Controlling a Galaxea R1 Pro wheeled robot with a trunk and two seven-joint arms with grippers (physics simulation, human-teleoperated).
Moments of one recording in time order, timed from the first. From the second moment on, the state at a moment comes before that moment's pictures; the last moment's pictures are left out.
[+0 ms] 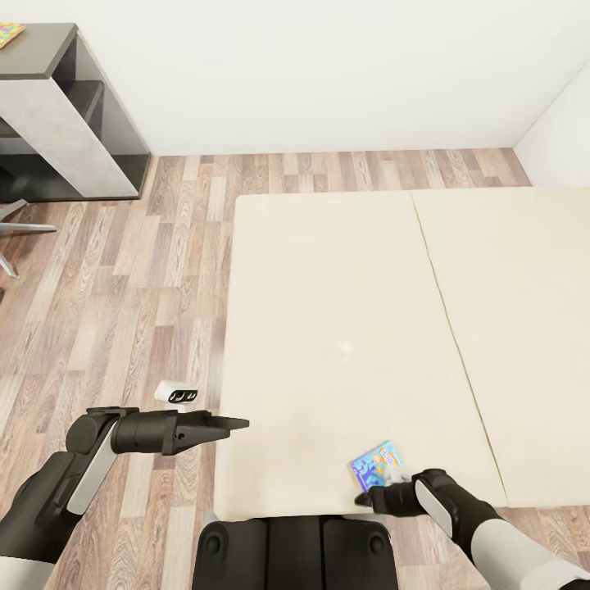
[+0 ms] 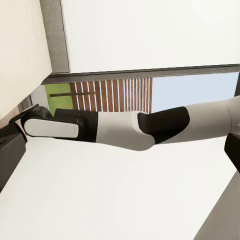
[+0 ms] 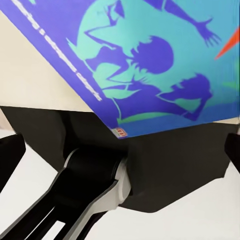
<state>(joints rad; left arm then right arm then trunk) -0.48 0.28 -0.10 -1.43 0.47 1.02 -1.48 -0.67 -0.14 0.42 -0.38 -0.52 0.58 0.32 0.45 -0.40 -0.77</state>
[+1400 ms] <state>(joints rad) -0.48 0.28 -0.10 -1.43 0.47 1.02 -1.48 -0.72 -0.13 0.42 -0.40 -0.51 0.56 0.24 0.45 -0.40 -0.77</state>
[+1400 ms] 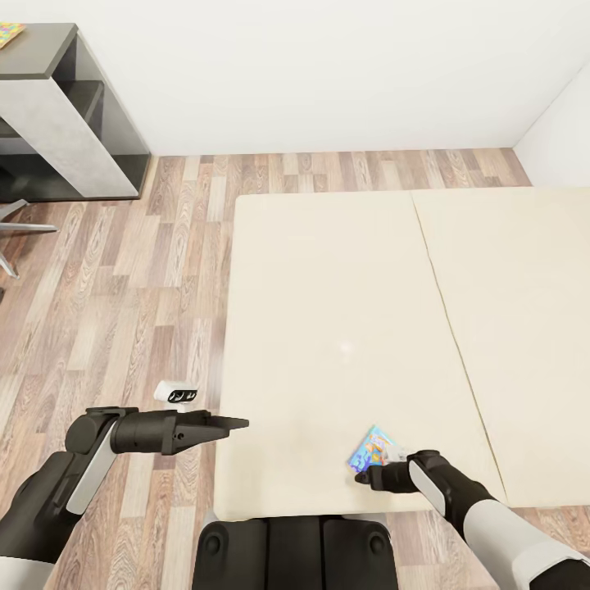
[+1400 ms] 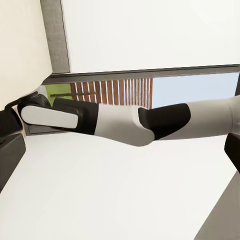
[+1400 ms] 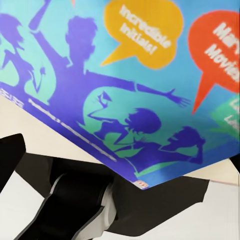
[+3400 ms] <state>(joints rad) -0.48 0.28 -0.10 -1.42 0.47 1.02 -1.48 -0.77 -0.11 0.43 -0.49 -0.48 0.58 0.24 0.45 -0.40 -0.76</state>
